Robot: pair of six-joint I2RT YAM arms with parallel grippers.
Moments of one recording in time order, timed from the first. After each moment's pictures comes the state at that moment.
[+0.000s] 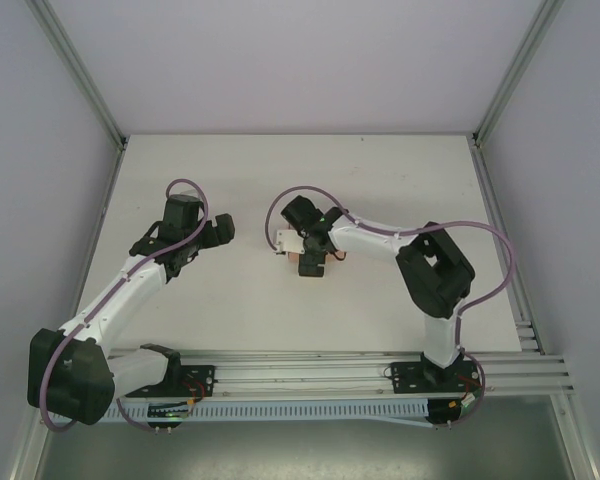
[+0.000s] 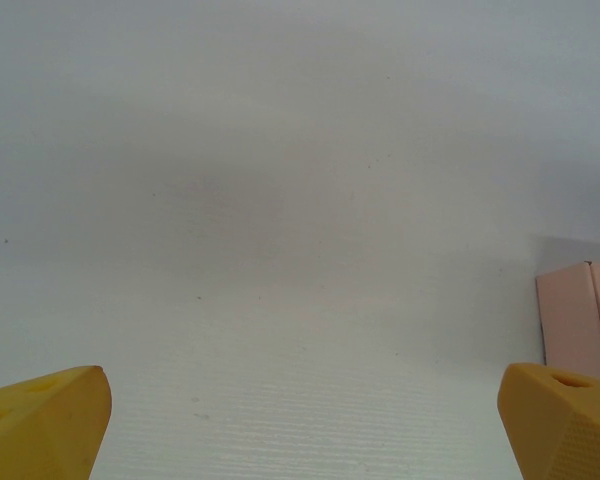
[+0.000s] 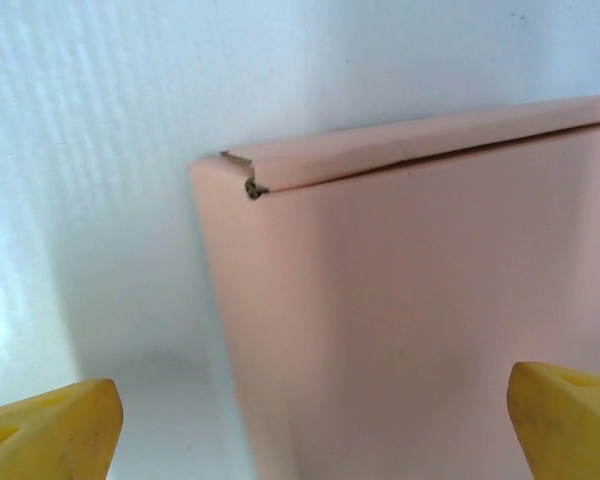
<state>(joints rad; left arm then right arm) -0.29 1.18 0.80 -0.40 -0.10 -0.45 0.83 1.88 1.33 -0.63 0.14 -0.77</state>
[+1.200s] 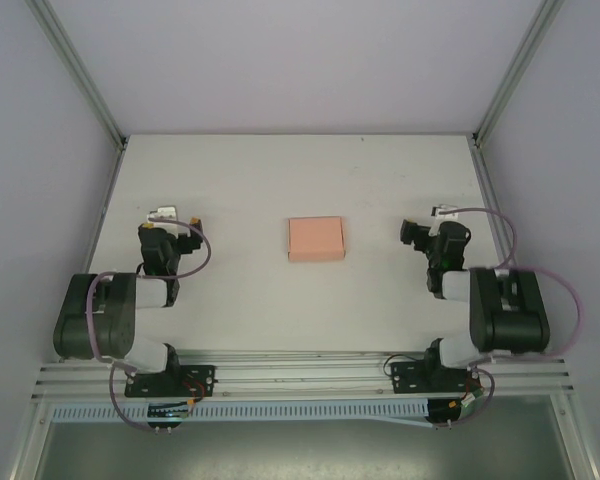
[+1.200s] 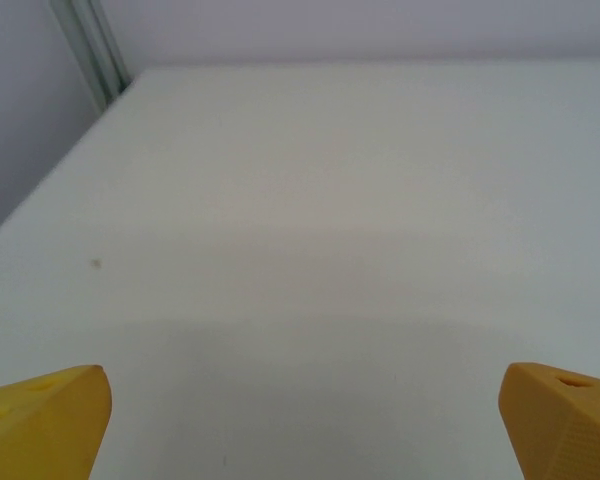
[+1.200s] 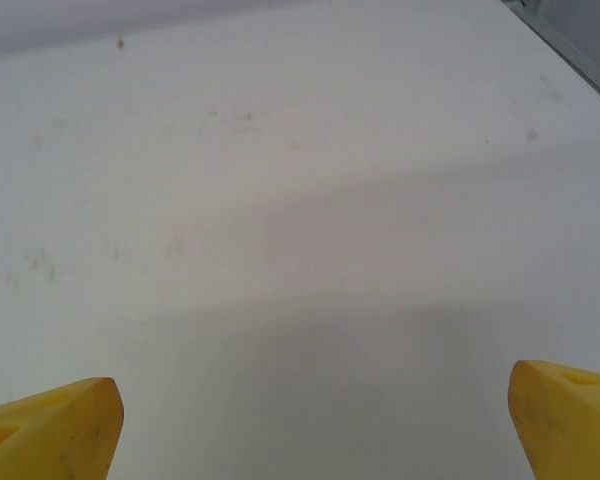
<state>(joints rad) 0.02 1.51 0.31 0.90 -0.08 0.01 -0.05 1.51 0.36 0.71 -0.02 0.09</state>
